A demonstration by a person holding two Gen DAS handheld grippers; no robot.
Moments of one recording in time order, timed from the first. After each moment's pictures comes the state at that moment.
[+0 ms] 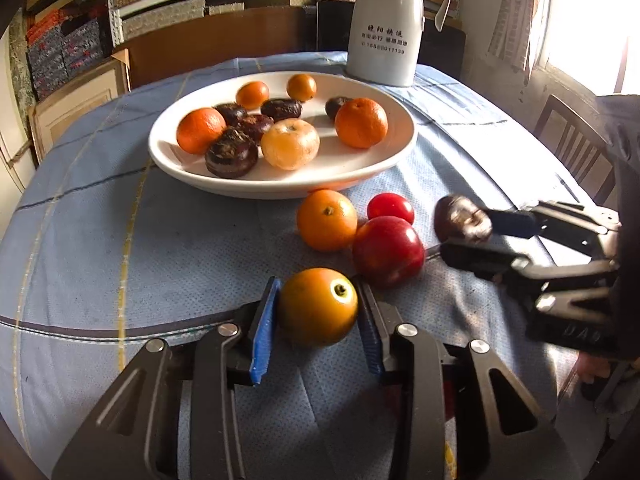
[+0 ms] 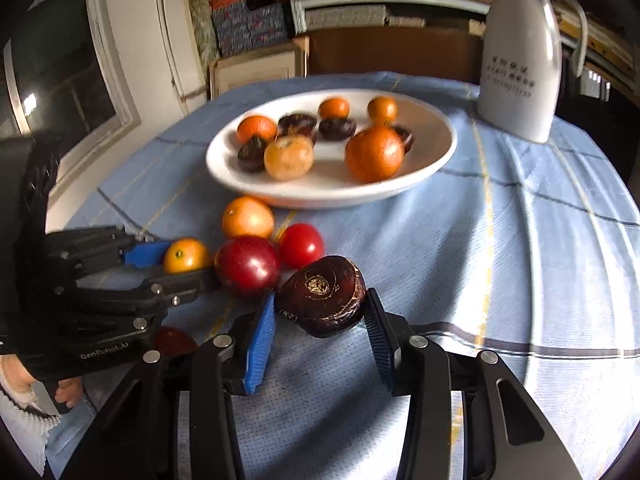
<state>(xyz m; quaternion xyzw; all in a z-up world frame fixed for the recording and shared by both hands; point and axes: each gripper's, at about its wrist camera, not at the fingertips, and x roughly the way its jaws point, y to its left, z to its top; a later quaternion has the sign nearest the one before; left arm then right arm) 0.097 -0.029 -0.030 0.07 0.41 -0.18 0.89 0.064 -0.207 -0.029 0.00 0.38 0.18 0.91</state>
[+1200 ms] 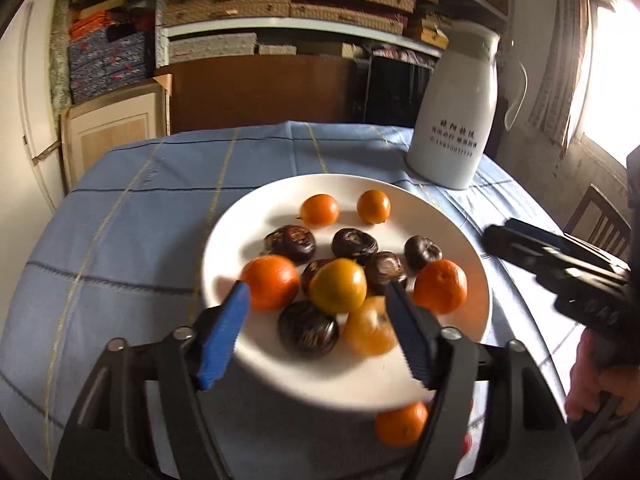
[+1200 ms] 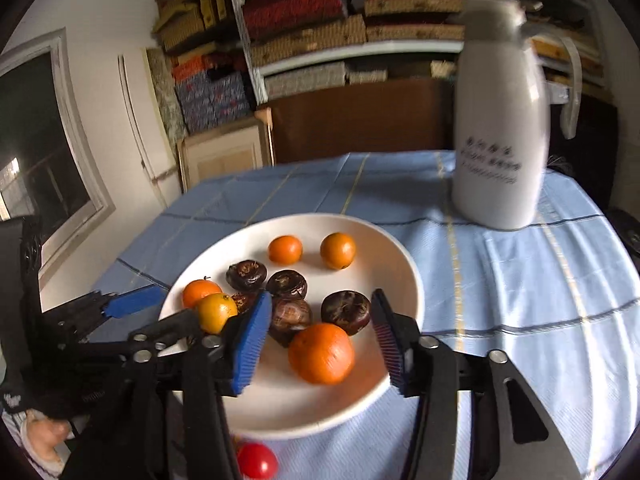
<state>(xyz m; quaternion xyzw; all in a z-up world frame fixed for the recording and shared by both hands) 0.191 -0.002 0.021 0.00 0.34 -0.12 0.93 0.157 -0.226 0.025 0.08 0.30 0.14 0.94</state>
